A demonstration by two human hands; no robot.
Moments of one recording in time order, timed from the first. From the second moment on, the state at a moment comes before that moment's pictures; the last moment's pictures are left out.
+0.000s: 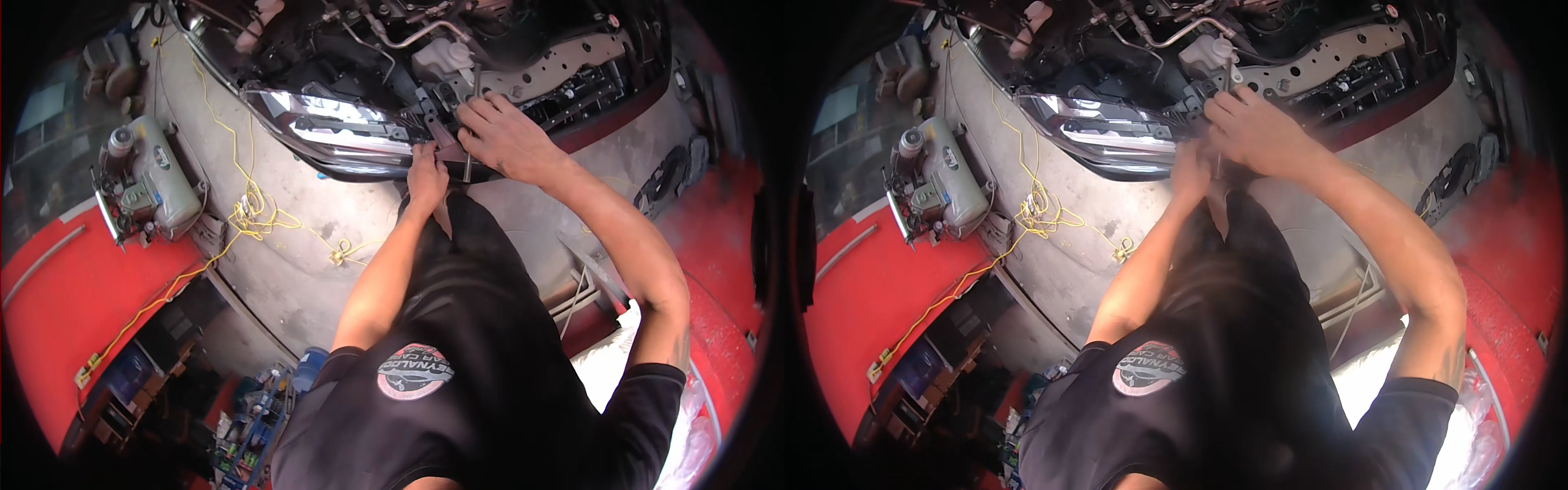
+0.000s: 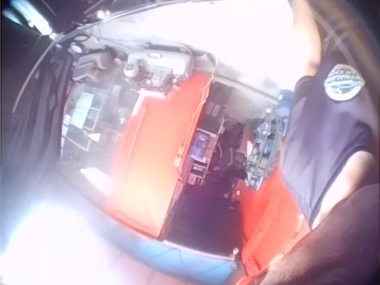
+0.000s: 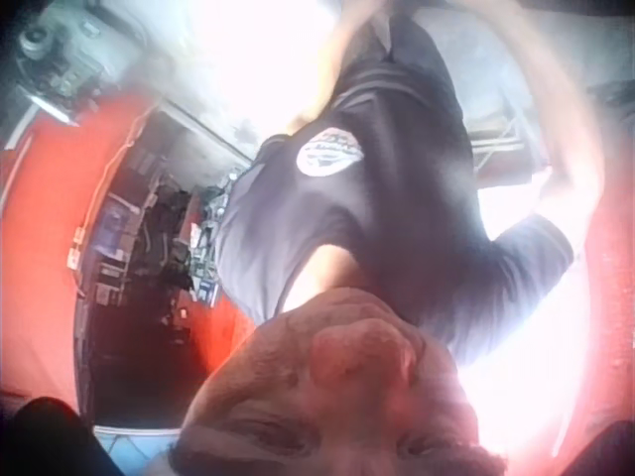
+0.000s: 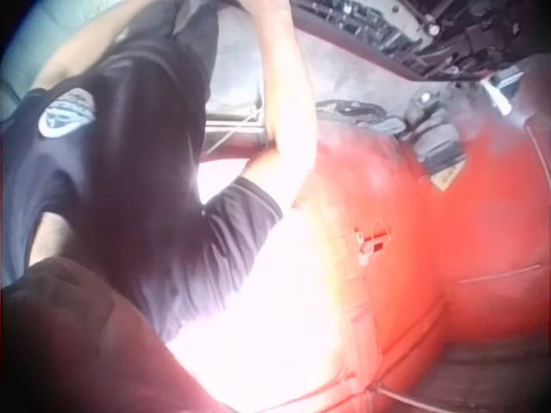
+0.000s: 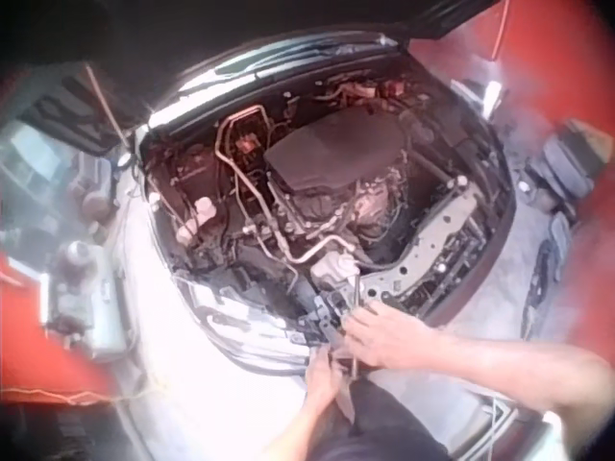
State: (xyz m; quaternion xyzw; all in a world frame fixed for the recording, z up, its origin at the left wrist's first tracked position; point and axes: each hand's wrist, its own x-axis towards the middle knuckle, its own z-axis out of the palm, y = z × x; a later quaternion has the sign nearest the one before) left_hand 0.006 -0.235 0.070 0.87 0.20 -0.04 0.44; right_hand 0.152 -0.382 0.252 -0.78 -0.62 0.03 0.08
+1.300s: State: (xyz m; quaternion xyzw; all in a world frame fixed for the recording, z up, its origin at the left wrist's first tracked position) left_hand -0.002 -0.236 0.072 0.88 0.16 0.02 0.45; right_hand 0.160 -0.382 0.245 -0.79 -0.54 0.16 0.24
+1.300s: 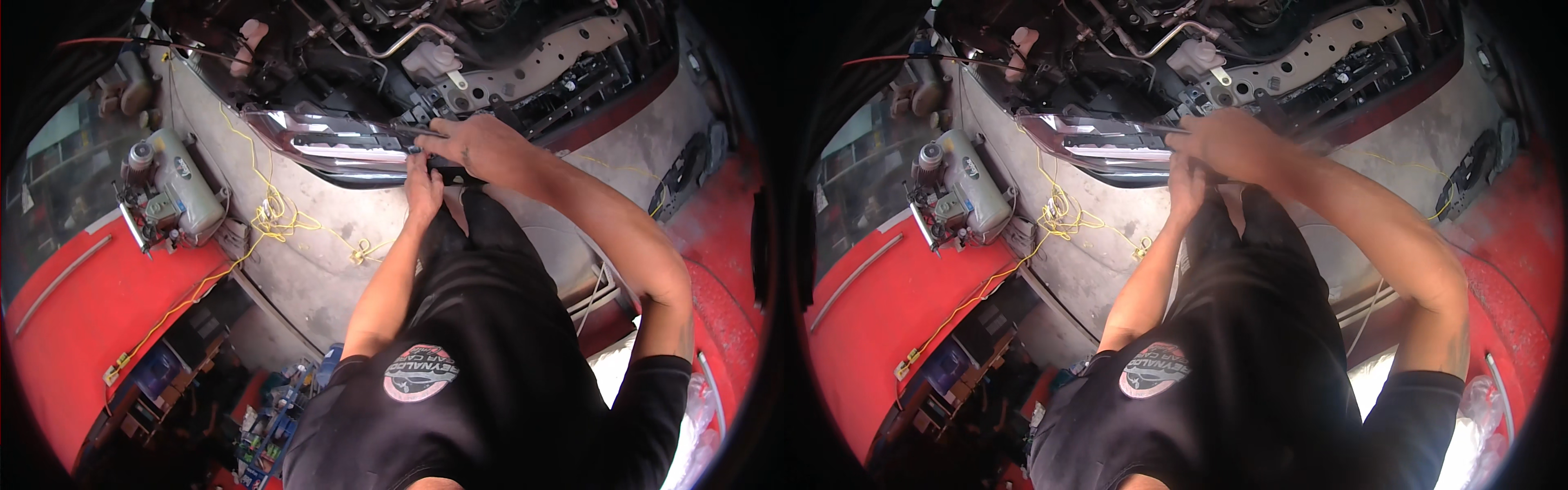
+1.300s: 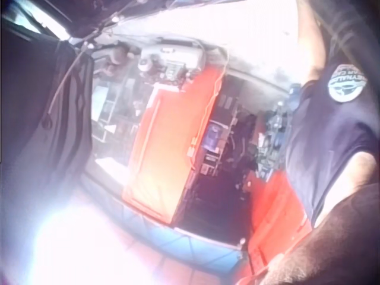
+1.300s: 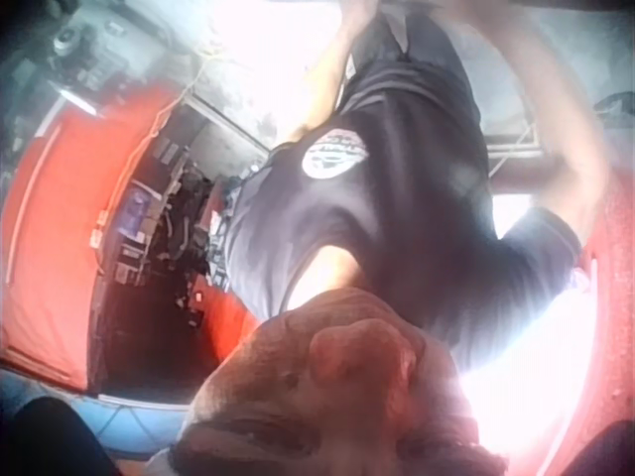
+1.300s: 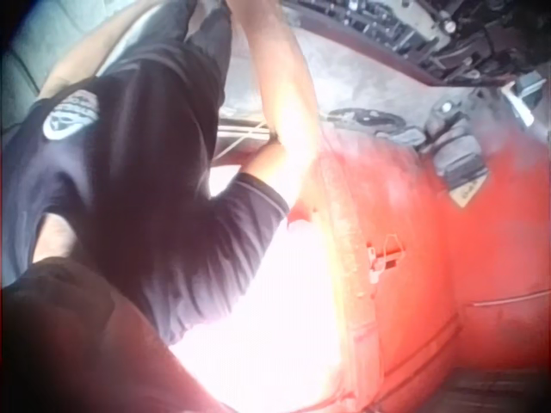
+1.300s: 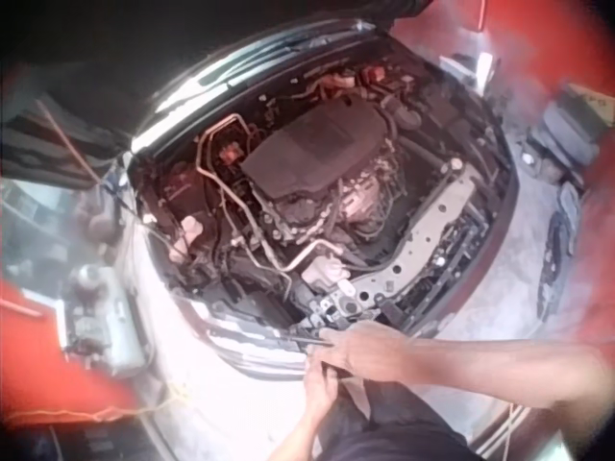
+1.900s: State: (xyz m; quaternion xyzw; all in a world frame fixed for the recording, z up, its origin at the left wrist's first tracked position) left_hand -0.001 -0.230 0.058 0.88 0.14 -0.02 0.45; right_hand 0.141 -0.380 0.245 -0.85 -0.46 0.11 0.25
